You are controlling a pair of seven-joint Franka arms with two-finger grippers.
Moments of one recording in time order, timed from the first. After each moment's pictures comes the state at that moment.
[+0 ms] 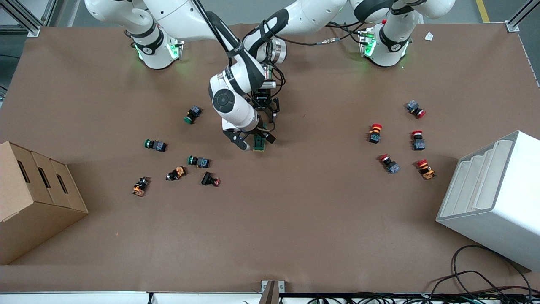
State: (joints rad) left arm -0.93 0.88 -0.45 -1.85 1.81 1.85 -2.57; right arm 0.82 0.57 -0.01 -1.94 0.57 2.58 1.10
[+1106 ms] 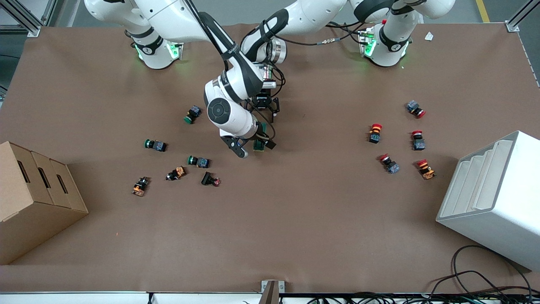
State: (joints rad) left arm -0.93 0.88 -0.45 -1.85 1.81 1.85 -2.57; right arm 0.77 0.57 -0.03 -1.81 0.57 2.42 1.13
